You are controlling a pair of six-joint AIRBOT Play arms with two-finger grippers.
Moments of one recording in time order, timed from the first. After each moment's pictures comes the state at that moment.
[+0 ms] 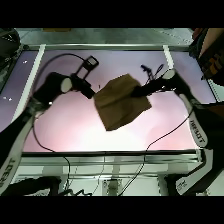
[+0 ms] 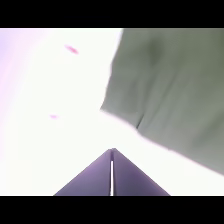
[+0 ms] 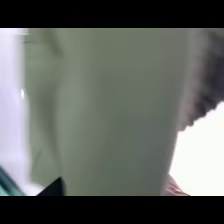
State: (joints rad) left arm -0.40 -1.35 1.45 1.61 -0.89 -1.16; right arm 0.00 -1.76 1.67 -0.82 1.26 1.17
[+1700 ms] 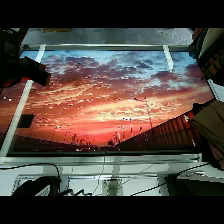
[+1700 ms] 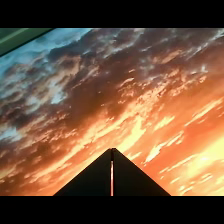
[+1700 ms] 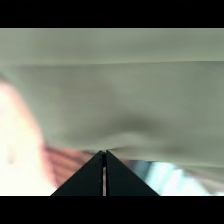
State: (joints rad) left arm -0.16 -1.01 1.45 1.56 -0.97 -1.16; right arm -1.16 -1.50 1.73 -1.23 1.66 1.71
